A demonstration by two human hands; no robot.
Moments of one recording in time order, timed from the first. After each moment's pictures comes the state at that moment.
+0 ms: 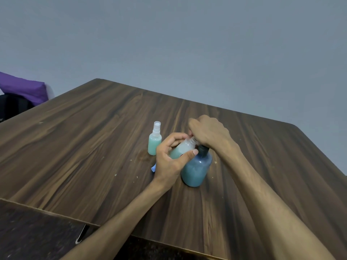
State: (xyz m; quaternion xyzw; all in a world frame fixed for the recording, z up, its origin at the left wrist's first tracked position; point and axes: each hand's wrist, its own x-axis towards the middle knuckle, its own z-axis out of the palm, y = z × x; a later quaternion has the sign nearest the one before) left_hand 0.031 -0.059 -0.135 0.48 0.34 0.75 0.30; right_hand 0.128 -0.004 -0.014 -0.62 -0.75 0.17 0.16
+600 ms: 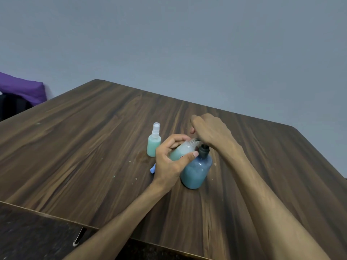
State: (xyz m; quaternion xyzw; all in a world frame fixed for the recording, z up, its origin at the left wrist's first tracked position) left_hand 0.032 -0.059 -0.135 0.50 0.33 0.75 0.28; right_hand 0.130 -0.005 -0.010 -0.62 -0.74 0.18 0.18
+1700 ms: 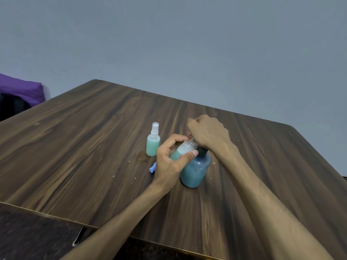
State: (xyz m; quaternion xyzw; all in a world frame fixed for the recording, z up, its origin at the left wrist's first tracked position) left_hand 0.034 -0.061 -0.135 0.50 0.33 0.74 0.30; right_hand 0.128 -0.009 -0.012 -0.62 -0.74 0.15 0.18
